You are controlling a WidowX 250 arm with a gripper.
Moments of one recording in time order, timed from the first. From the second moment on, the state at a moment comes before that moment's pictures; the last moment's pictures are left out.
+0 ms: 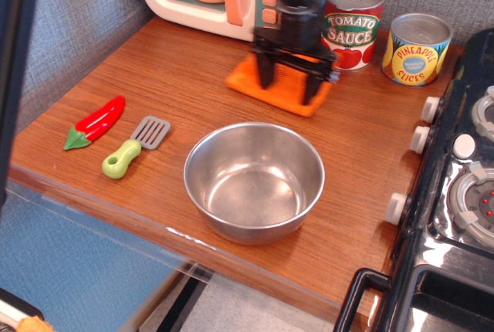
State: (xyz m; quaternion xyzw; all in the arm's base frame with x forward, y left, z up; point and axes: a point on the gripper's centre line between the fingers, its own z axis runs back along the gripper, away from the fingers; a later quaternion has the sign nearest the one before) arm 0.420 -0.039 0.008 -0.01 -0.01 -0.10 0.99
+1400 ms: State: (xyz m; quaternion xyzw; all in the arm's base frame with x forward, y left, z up) arm 0.376 -0.106 0.012 -0.05 0.03 -0.07 1.00
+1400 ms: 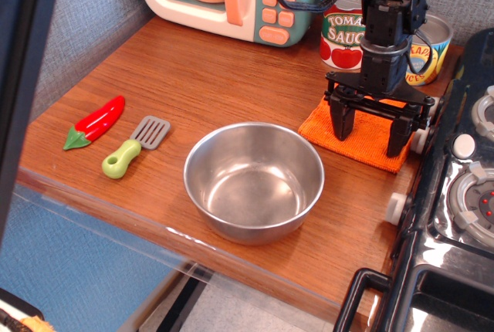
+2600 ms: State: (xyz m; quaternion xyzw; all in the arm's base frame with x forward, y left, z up) arm 0.344 -0.050 0.068 0.01 -0.02 -0.10 0.99
